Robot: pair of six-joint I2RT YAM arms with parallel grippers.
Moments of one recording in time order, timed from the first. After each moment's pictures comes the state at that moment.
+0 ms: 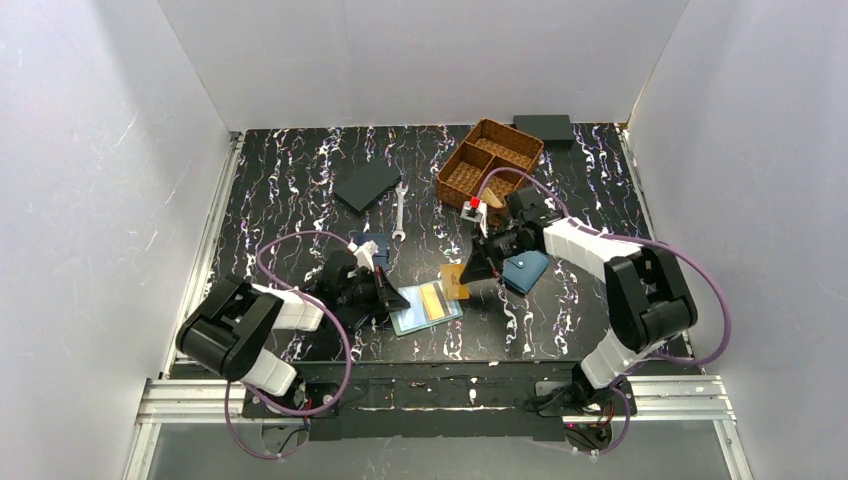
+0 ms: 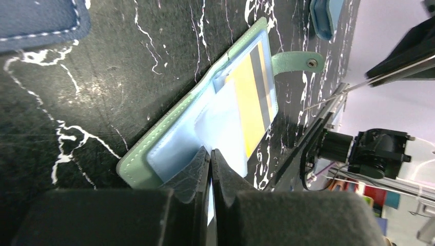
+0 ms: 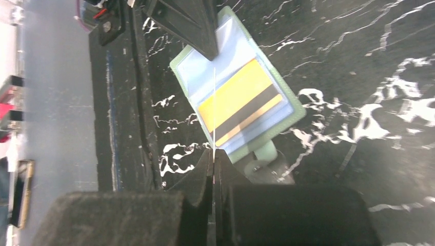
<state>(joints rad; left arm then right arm) -0.49 1.52 0.32 0.54 0.54 -0.83 0.43 1.64 0.96 -0.40 -1.06 -0.34</state>
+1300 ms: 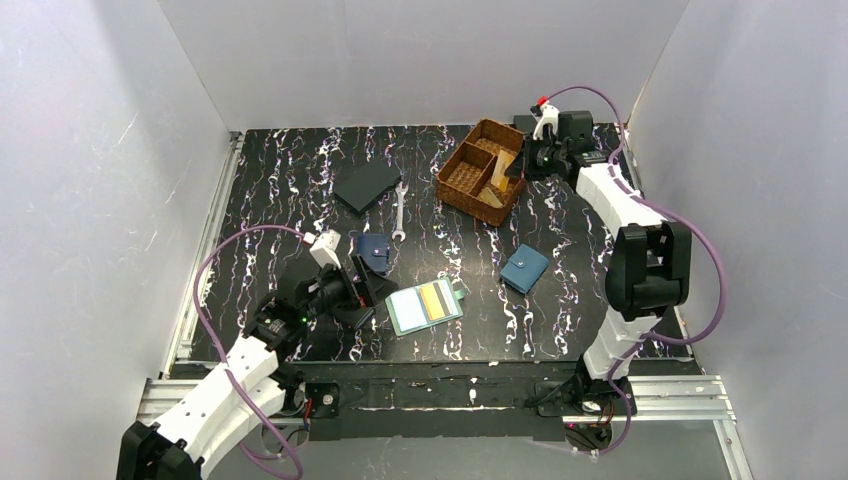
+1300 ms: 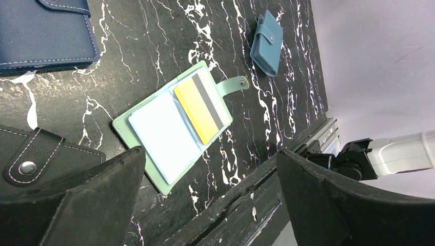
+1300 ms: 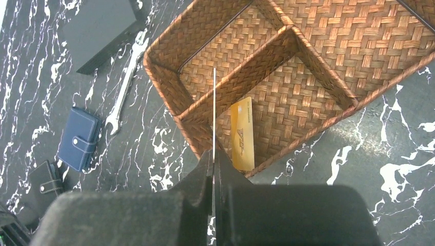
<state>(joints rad) -0.48 0.69 0.36 -0.10 0.31 -0.75 0.14 1.79 1.46 -0.32 -0.50 0.14</state>
